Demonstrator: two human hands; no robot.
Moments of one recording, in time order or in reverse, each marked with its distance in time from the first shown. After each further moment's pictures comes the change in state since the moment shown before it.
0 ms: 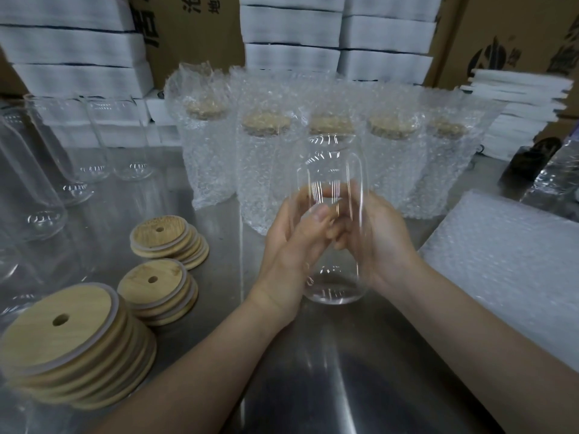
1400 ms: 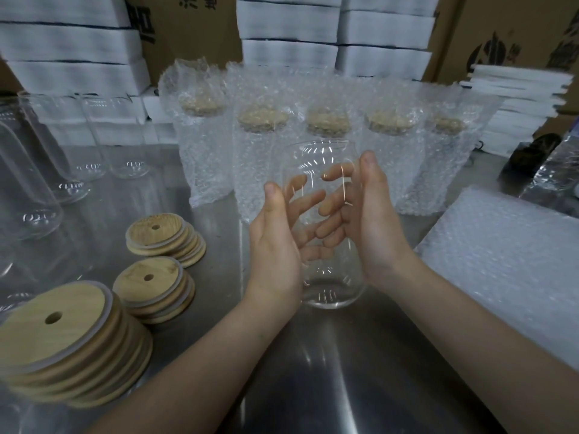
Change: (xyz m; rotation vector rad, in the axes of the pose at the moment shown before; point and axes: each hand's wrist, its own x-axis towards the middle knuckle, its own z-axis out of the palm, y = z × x) left_hand -0.003 0.015 0.012 0.097 0.277 -0.032; right_hand -0.005 -0.007 0.007 -0.210 -0.059 -0.145
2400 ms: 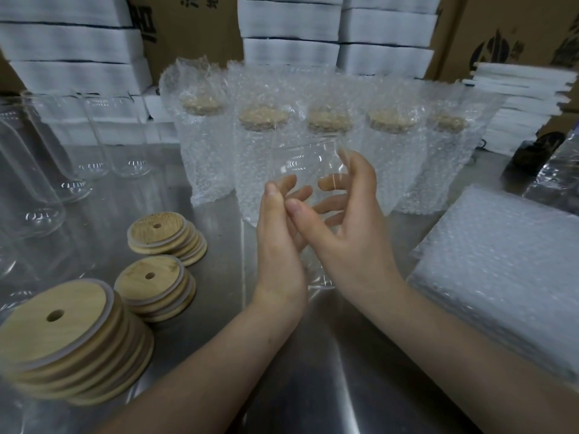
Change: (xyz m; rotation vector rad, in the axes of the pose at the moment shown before) left_hand -0.006 -0.002 0.005 -0.038 0.058 0.041; right_hand -0.020 0.017 0.015 -0.515 0.146 -0.405
